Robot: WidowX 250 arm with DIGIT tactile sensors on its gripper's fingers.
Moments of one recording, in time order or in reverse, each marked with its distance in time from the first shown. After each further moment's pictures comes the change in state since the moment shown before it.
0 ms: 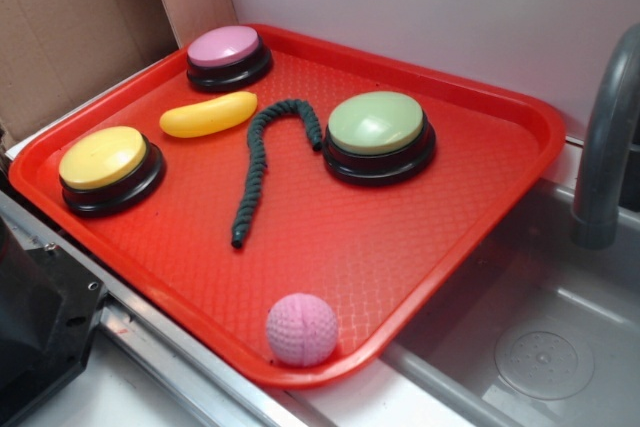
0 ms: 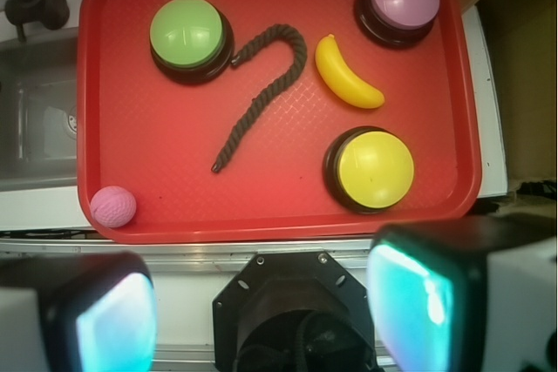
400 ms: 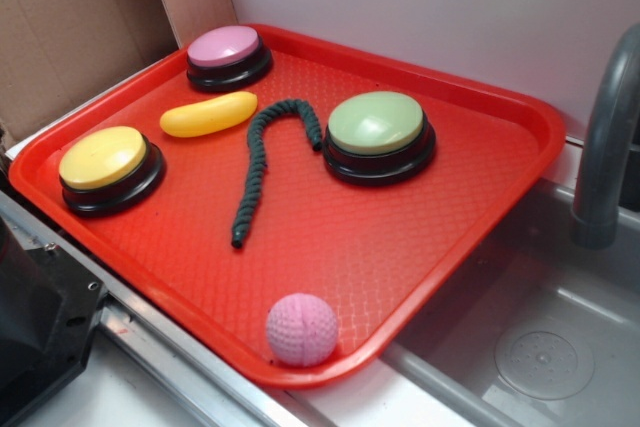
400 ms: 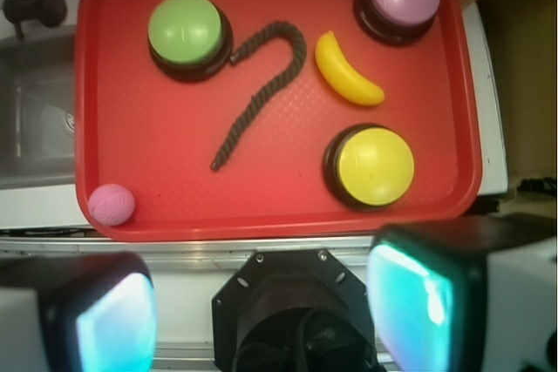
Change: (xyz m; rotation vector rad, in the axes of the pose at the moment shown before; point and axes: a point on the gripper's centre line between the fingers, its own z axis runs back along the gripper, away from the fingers) arm -0.002 0.001 -0.004 0.004 0.015 -0.001
